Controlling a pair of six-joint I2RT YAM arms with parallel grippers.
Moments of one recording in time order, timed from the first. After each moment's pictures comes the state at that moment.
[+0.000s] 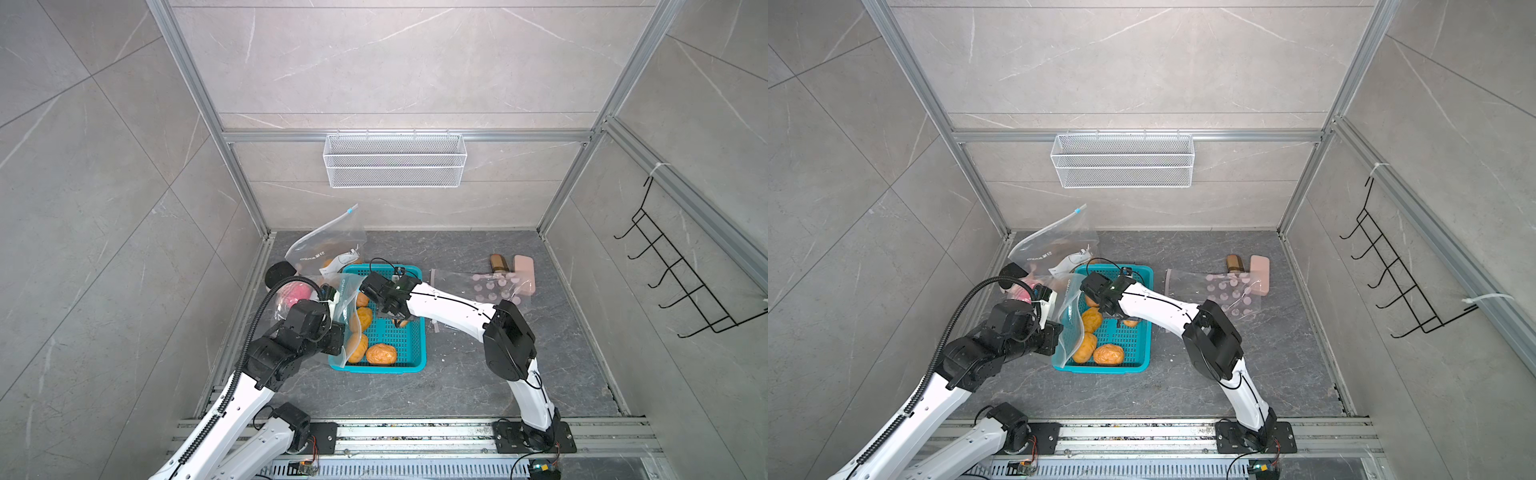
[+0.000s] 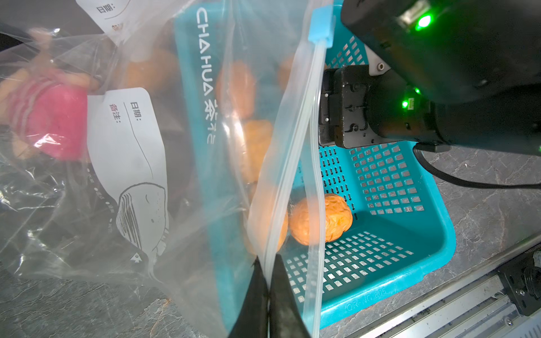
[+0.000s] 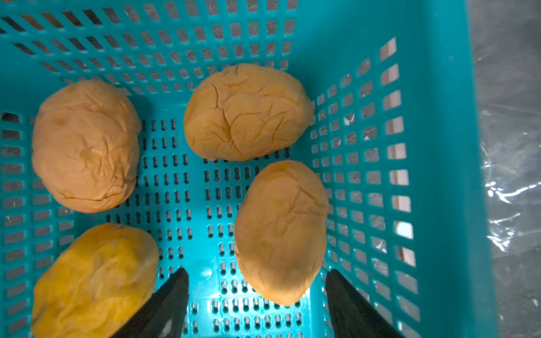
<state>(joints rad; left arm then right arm) -0.54 0.78 0.88 -0.89 -0.01 -0.25 0.93 2.15 1.83 -0.96 0.40 0.98</state>
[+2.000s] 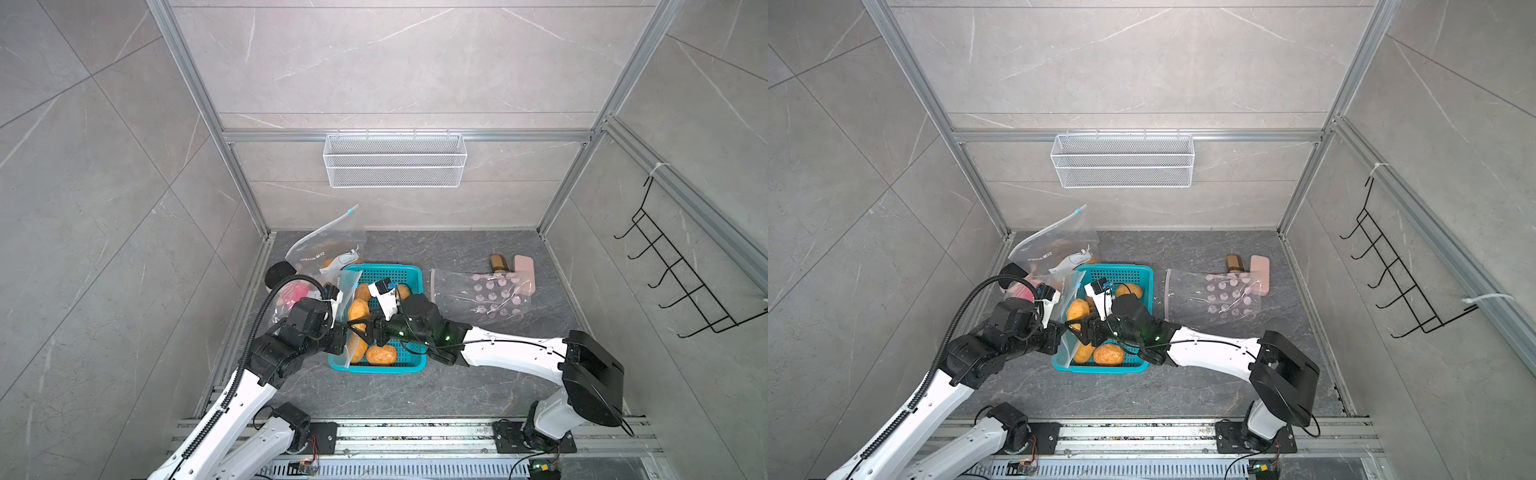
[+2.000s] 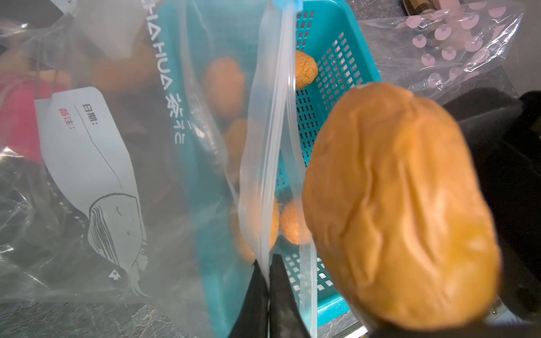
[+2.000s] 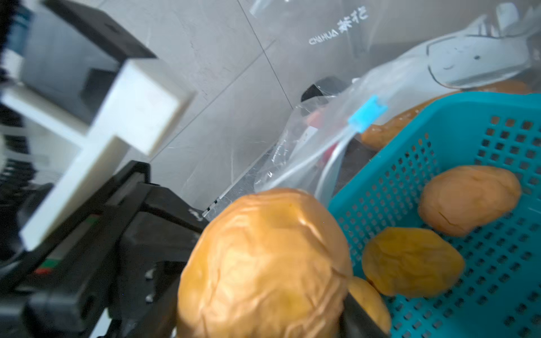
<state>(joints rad) -0.54 0.80 0.88 -0.88 0.04 -0.25 1.04 1.61 1.03 0.36 -0.19 0.51</state>
